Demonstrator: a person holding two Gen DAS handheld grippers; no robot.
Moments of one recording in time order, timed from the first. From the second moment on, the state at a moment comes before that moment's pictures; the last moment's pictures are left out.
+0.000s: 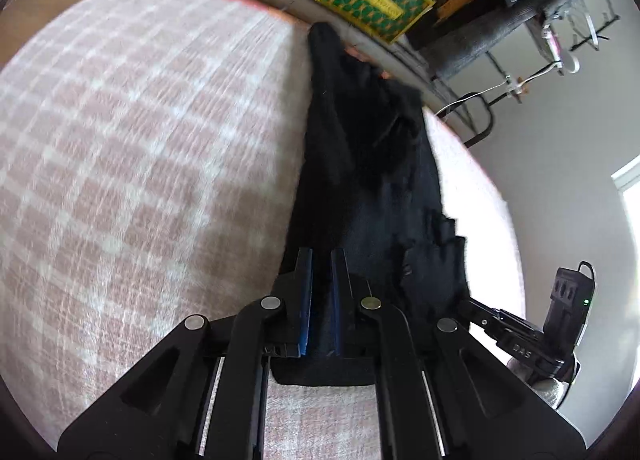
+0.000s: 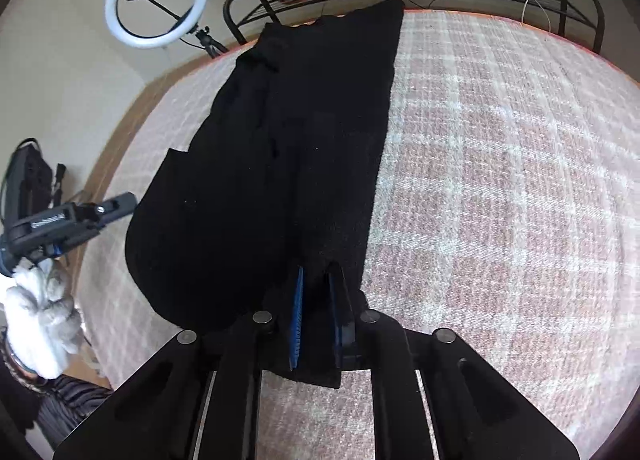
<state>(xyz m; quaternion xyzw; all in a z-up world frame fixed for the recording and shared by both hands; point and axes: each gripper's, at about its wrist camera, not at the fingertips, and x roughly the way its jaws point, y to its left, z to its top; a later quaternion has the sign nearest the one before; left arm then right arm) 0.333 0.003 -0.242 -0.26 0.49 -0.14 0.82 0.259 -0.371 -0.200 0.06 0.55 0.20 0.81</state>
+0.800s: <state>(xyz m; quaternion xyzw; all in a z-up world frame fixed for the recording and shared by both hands) 0.396 0.015 -0.245 -0.26 0.50 -0.14 0.81 0.262 -0.369 -0.168 0.03 0.47 0.22 0.85</state>
